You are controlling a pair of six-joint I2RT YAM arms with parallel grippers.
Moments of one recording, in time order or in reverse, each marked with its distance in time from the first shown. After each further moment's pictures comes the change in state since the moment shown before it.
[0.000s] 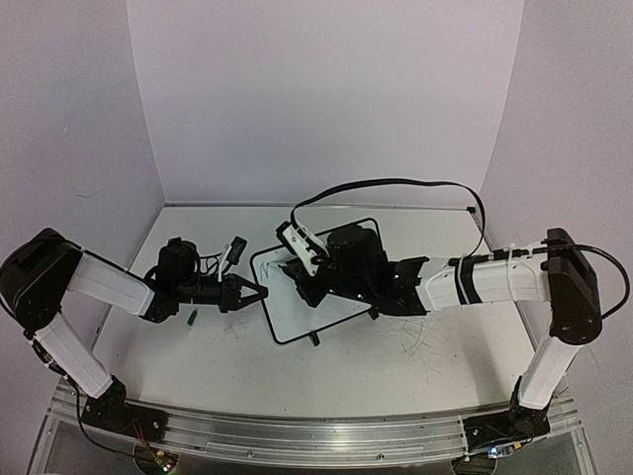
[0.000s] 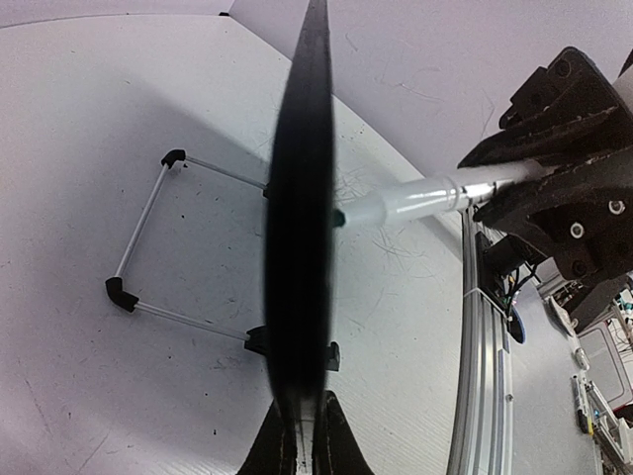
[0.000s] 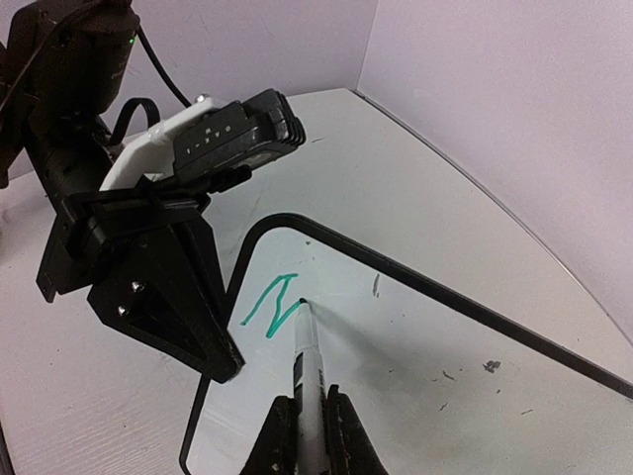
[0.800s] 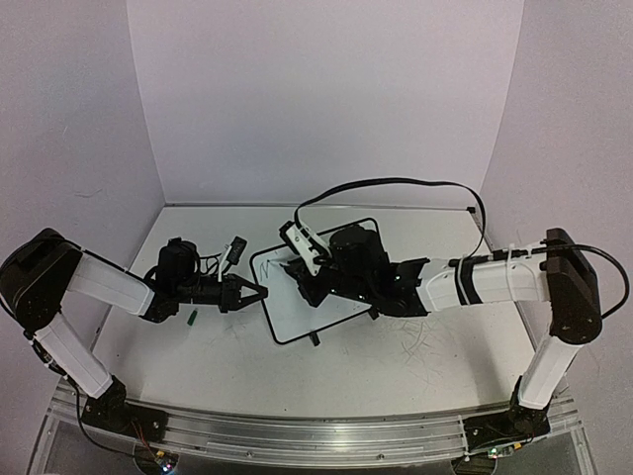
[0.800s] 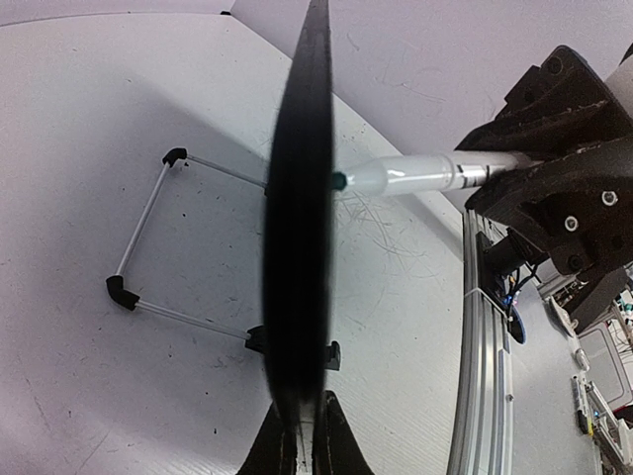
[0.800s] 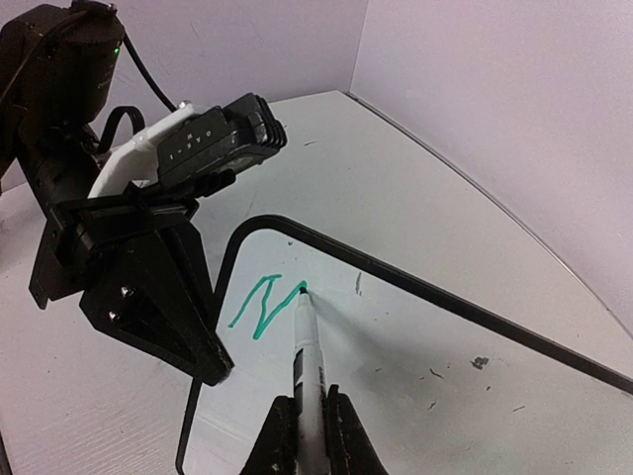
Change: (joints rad) left arm 0.000 0.000 0.000 -0.005 -0.002 0.000; right arm -0.009 0.000 -0.018 0.026 0.000 0.019
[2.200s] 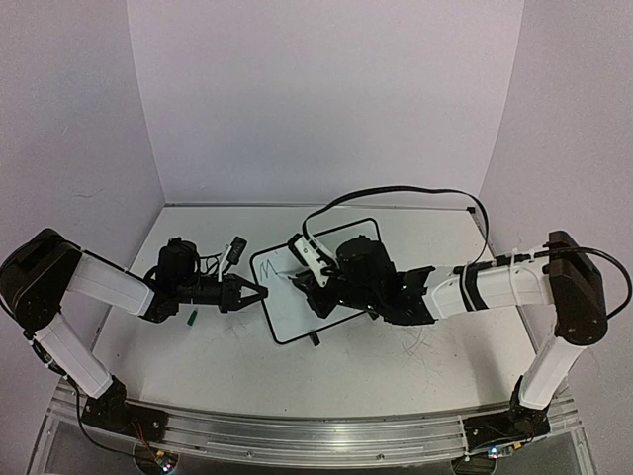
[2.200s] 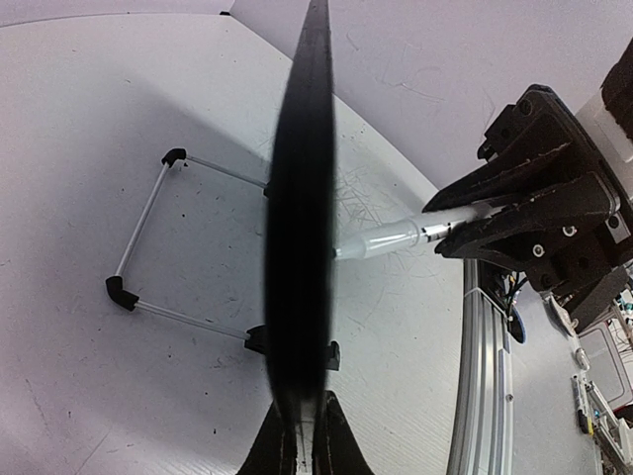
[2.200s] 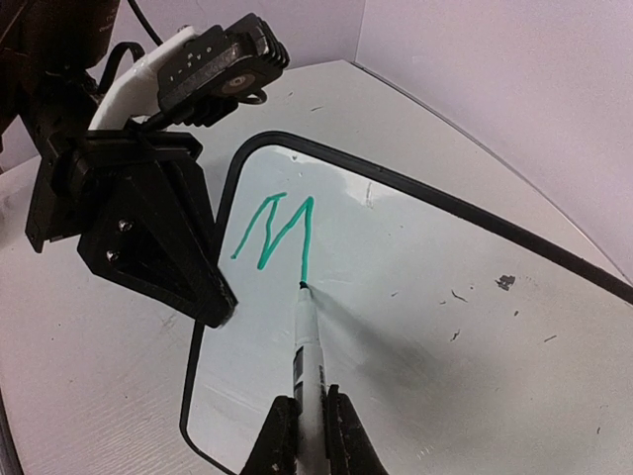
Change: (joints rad) left arm 0.000 -0.002 0.000 -0.001 -0.001 0.001; right arm -0.001 -0.032 -0.093 0.008 -0.016 0.041
